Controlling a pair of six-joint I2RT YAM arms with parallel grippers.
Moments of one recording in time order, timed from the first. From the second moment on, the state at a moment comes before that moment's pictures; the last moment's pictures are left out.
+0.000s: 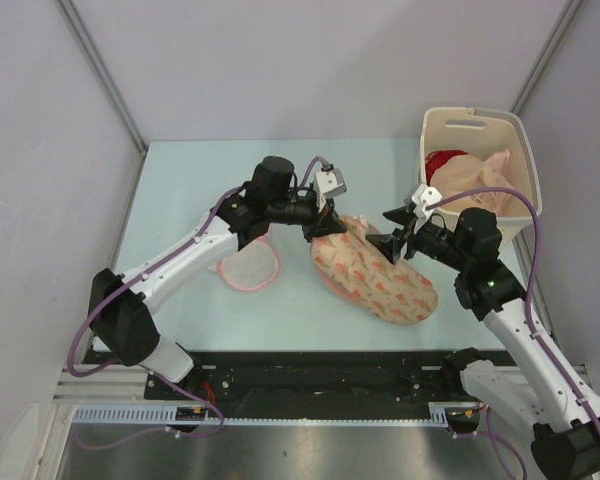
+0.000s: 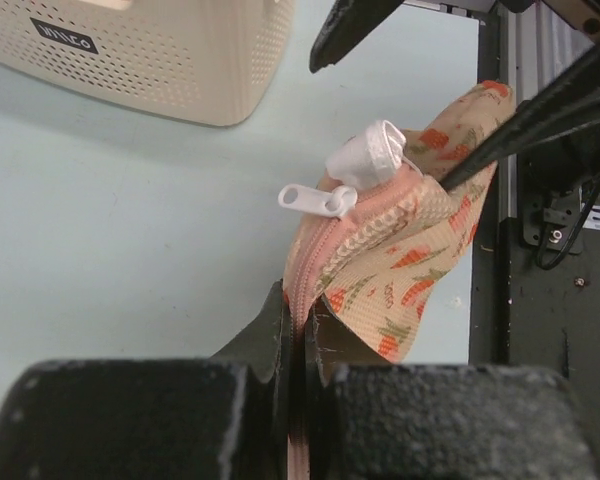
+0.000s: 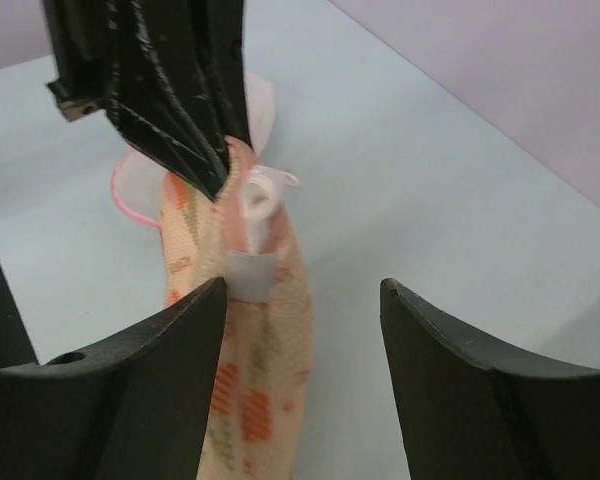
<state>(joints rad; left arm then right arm) -0.70 1.52 1.34 -0.27 0.67 0.21 0.36 0.83 0.81 -0.10 -0.56 -0.17</state>
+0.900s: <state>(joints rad) -0.70 1.49 1.30 -0.28 0.65 0.25 0.47 0.92 0.84 -0.03 -0.55 -0.17</state>
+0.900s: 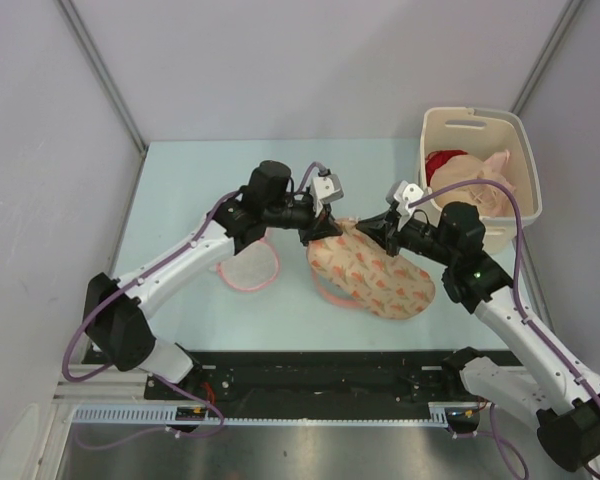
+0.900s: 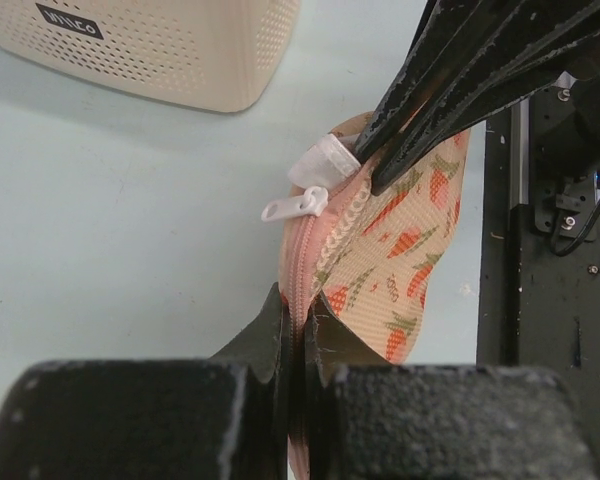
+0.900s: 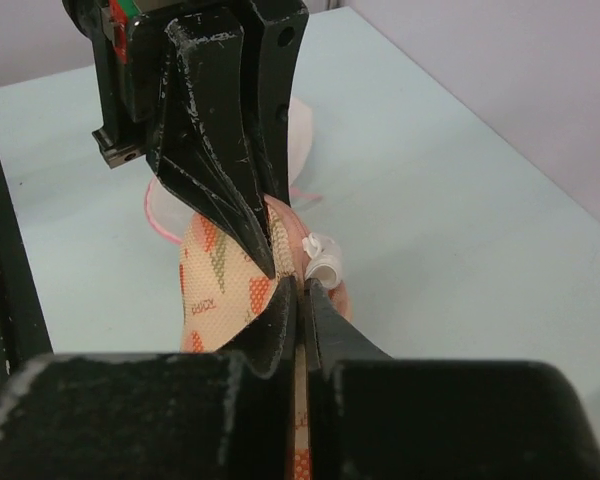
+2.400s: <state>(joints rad) -0.71 1.43 1.31 -0.28 0.55 0.24 0.49 0.92 0.84 -0.08 -0.47 -0.19</state>
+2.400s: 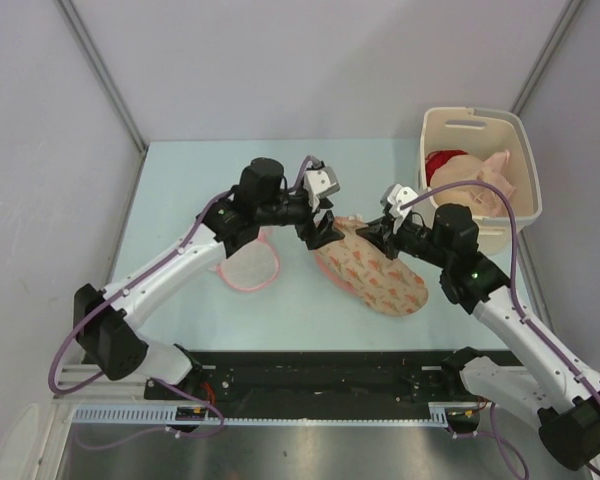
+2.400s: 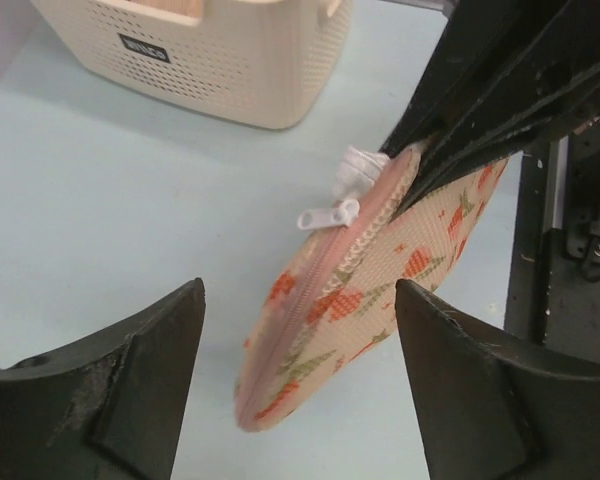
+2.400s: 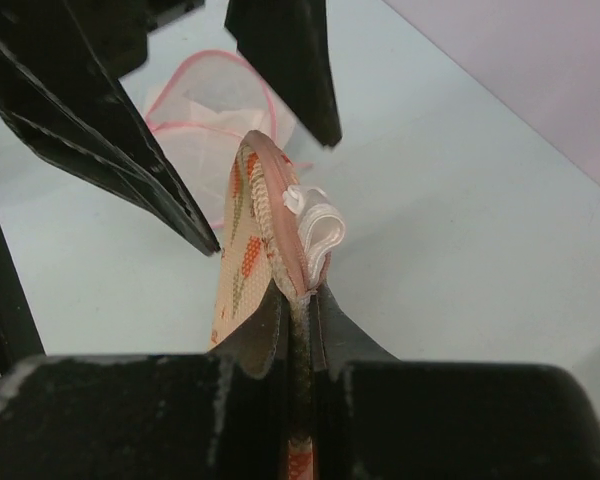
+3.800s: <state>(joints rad) -0.72 1.62 1.66 -0.53 0.76 0.23 0.47 0.87 0.83 -0.16 -0.49 -0.24</state>
